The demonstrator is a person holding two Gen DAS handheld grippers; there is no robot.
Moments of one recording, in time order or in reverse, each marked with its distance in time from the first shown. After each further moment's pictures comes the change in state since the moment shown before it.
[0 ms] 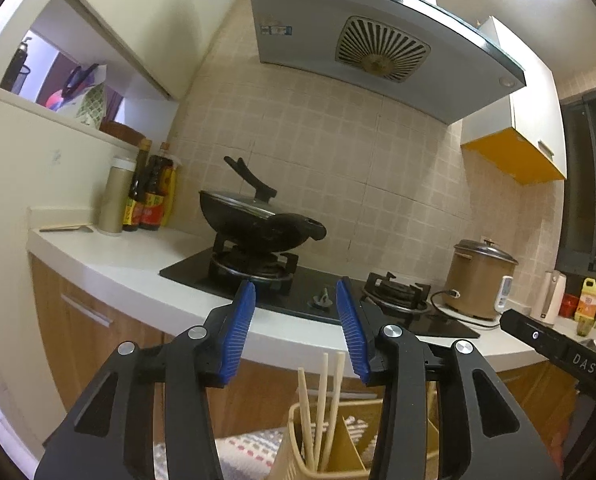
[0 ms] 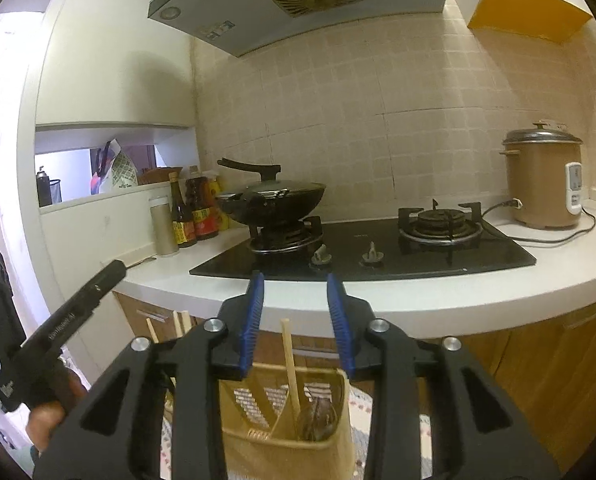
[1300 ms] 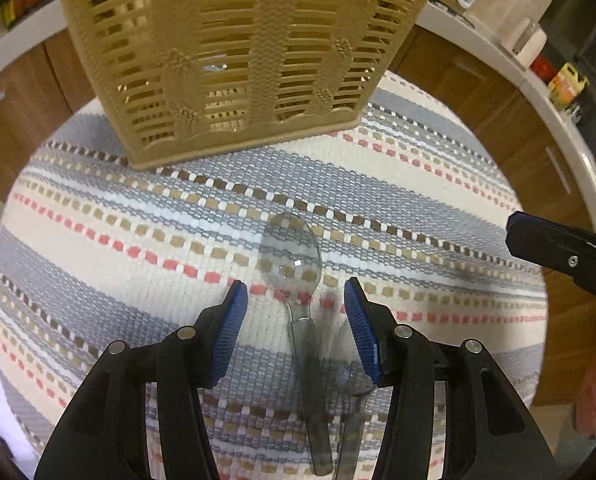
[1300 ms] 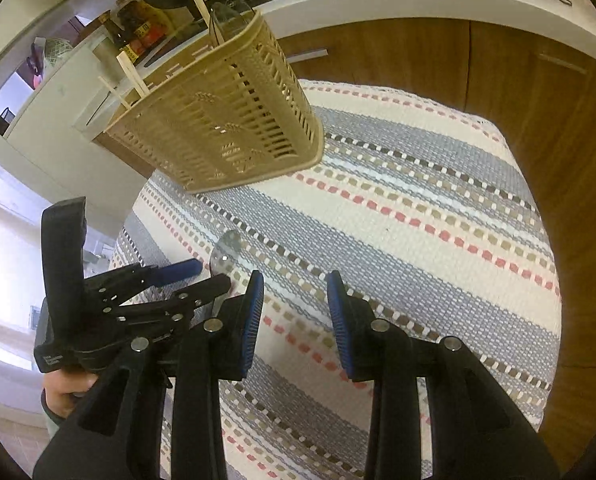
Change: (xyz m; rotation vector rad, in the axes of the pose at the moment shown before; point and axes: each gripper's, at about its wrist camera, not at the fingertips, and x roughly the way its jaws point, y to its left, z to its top) left arm 0.000 -0.062 -0.175 0.188 1.163 -0.152; right arm -0.045 -0.037 -0.117 0.281 0.853 -0.055
